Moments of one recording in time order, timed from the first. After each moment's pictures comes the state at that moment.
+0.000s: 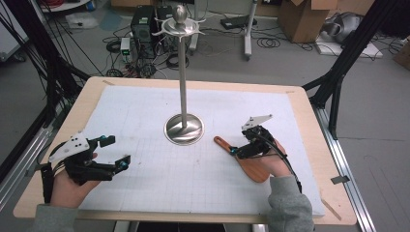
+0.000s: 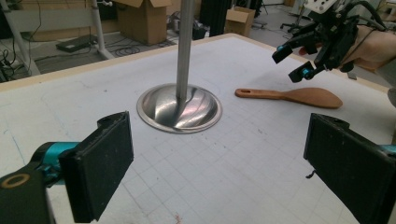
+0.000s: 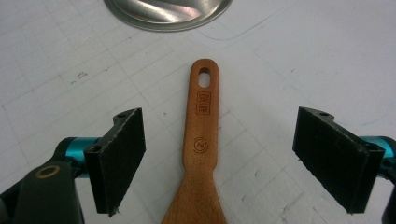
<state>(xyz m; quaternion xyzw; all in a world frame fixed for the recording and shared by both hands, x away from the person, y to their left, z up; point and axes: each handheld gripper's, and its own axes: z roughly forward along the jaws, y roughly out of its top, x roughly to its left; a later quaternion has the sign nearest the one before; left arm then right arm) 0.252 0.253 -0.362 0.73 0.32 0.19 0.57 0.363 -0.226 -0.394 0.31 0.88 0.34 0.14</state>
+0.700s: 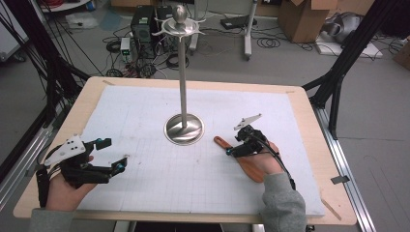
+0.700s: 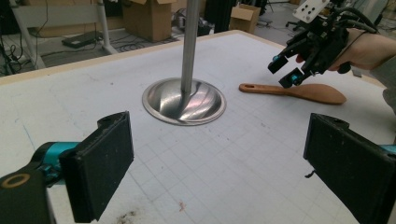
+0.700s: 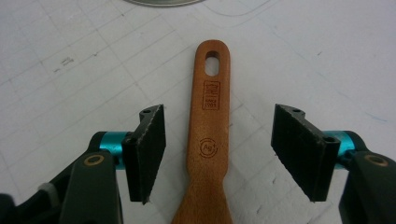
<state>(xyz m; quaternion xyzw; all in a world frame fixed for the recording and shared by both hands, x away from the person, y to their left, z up) 0.244 0.262 -0.364 0.73 0.33 0.19 0.57 0.375 -0.210 -0.410 0.32 0.89 0.30 0.11</state>
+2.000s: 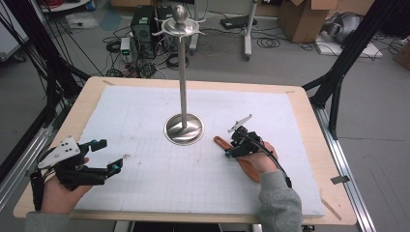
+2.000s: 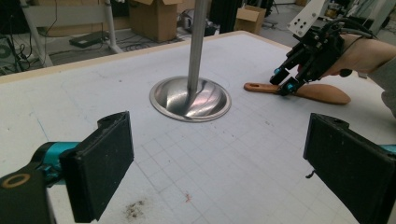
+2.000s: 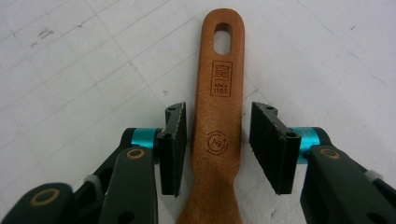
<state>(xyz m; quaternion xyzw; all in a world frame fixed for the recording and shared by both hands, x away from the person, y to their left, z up) 0.240 0.269 -0.364 0.72 0.34 0.20 0.57 0.380 -0.198 -0.420 0.32 0.91 0.25 0.09</state>
